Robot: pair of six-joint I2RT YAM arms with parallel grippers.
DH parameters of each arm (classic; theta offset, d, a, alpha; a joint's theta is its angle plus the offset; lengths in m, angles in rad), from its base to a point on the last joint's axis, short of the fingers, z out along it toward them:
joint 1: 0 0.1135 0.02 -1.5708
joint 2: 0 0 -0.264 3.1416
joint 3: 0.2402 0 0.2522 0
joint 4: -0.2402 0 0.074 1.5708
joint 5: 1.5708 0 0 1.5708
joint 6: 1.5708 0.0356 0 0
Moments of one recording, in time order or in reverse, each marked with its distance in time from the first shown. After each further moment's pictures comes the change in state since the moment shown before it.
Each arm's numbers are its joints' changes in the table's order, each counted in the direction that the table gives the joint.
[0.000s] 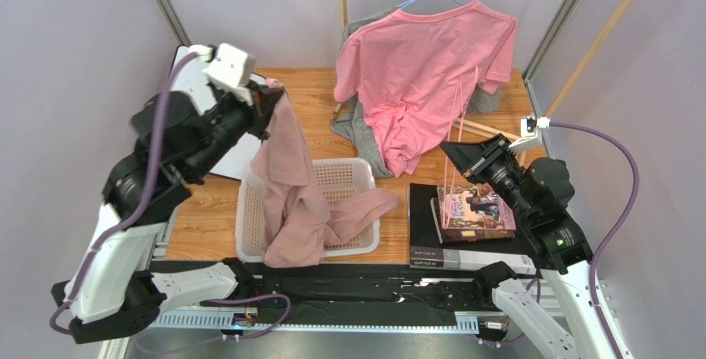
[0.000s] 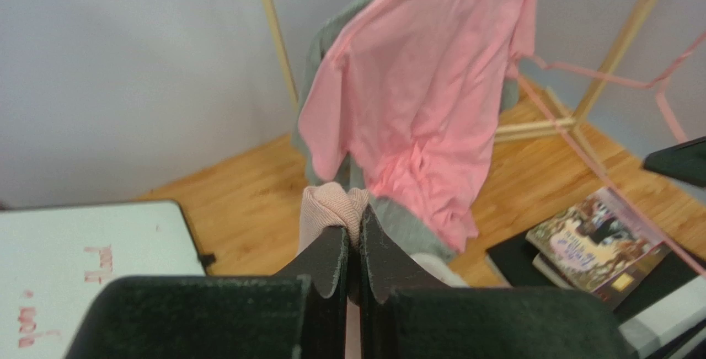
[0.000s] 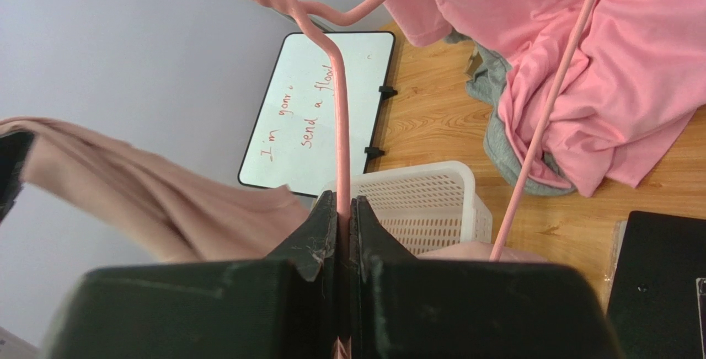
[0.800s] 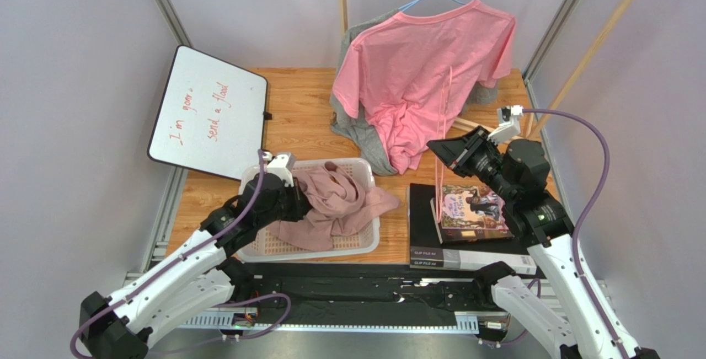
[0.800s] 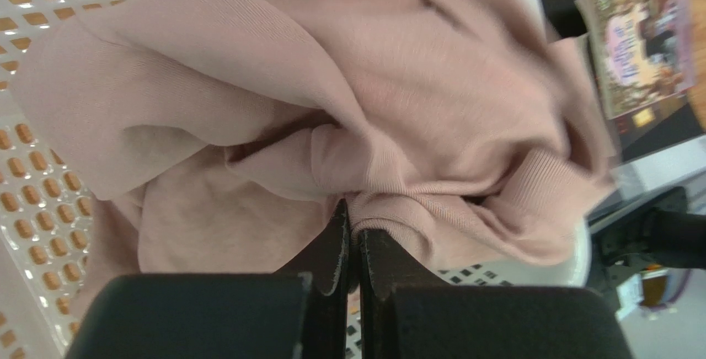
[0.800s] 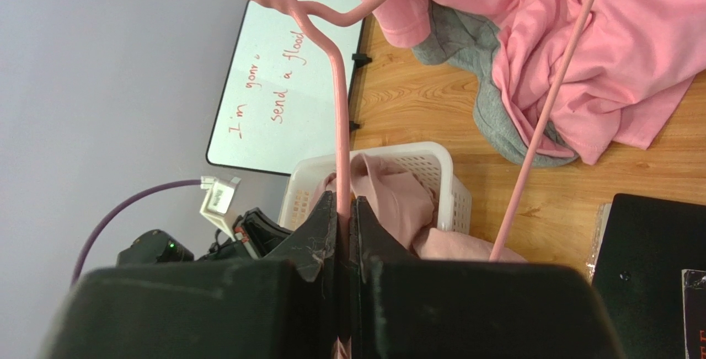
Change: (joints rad) left arm 0.158 -0.277 -1.261 0.317 0.251 -0.618; right arm 0.000 0.116 -0.018 0.027 -0.043 -0.034
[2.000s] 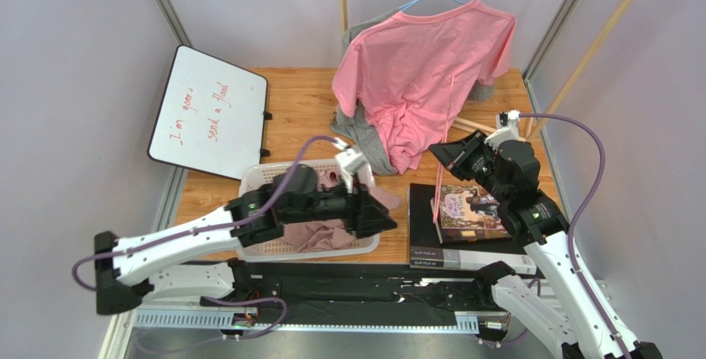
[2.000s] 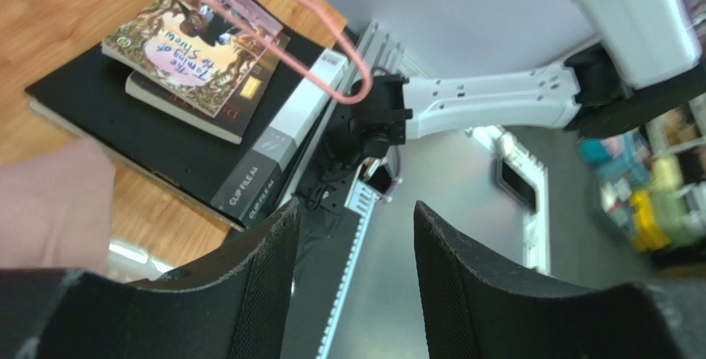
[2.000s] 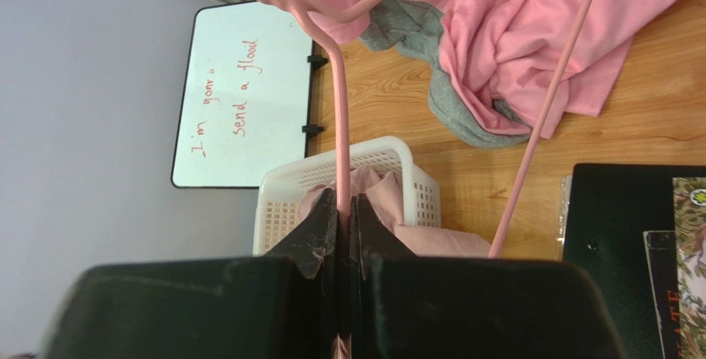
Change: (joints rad) left arm -0.441 0.191 0.336 0.293 0.268 -0.042; right arm 0.024 0.027 -0.035 -0.032 0.094 0.036
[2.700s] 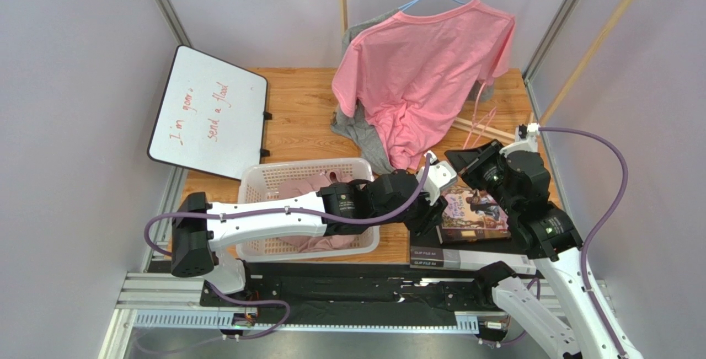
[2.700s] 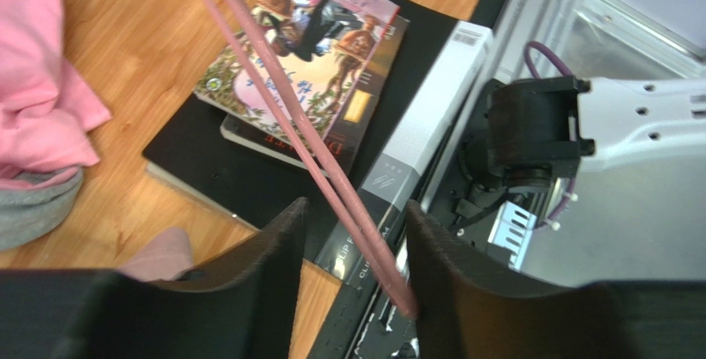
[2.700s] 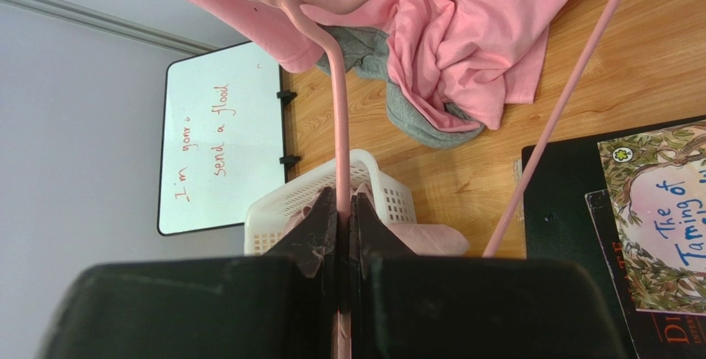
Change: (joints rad) left arm -0.203 0.618 0.473 -0.130 -0.325 0.371; right arm 0.006 -0.082 0.020 -0.168 0.175 0.065
